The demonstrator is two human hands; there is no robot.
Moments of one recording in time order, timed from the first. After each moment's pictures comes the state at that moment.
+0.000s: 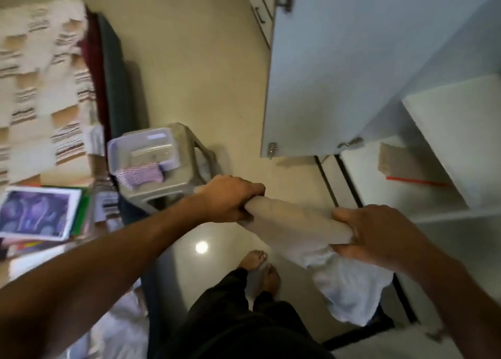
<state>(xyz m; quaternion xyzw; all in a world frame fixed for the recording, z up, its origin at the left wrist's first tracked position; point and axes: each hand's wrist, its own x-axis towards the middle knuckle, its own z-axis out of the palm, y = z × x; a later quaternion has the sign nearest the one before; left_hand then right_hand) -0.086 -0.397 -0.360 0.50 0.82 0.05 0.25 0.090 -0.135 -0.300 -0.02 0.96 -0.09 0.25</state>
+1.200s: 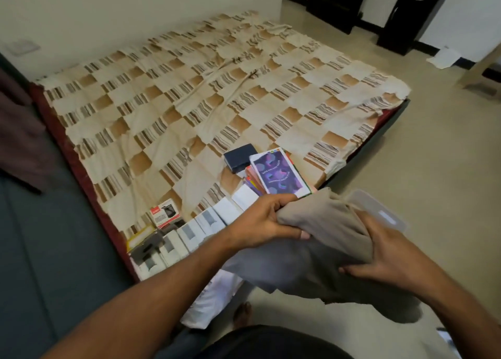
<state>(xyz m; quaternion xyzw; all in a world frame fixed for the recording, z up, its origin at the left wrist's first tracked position) 0.043 -0.833 -0.283 -0.04 0.79 0.61 -0.06 -0.085 -0.596 -0.242 -0.42 0.85 -0.20 0.26</state>
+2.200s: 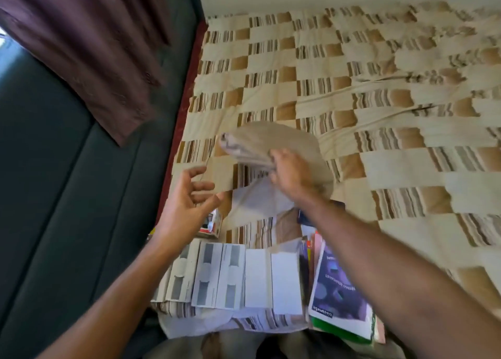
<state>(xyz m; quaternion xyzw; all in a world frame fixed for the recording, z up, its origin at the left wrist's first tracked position) 0.037 -1.056 -0.298 -0.64 0.51 0.47 -0.33 -0.188 -1.160 -0.390 -0.73 0.65 -0.11 0.16</state>
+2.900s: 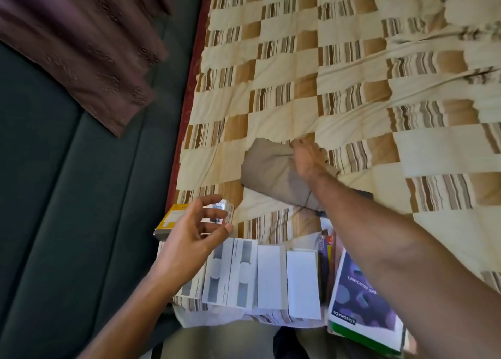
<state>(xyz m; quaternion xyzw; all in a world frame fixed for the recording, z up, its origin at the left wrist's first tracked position) 0.037 -1.046 -0.342 -0.67 0.48 0.51 -0.24 -0.206 -1.245 -0.532 -0.68 0.71 -0.02 0.16</state>
